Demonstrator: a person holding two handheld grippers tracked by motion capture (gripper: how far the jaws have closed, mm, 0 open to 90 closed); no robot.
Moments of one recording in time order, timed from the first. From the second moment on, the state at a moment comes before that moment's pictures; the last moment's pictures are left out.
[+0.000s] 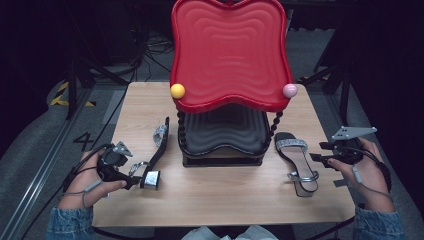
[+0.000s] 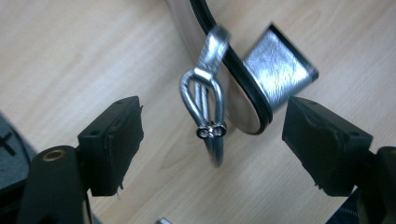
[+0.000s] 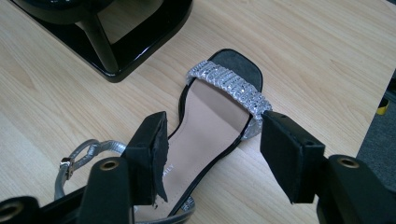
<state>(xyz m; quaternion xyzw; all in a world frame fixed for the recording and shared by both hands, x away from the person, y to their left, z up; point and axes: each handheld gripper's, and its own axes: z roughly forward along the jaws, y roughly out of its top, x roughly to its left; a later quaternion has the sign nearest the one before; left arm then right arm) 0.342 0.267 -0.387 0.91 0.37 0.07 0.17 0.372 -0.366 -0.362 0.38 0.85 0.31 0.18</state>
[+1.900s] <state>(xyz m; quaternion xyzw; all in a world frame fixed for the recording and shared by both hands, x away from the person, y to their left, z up) 0.326 0.281 -0.359 0.89 0.40 0.09 0.19 0.377 -0.360 -0.372 0.37 0.86 0.30 0.17</state>
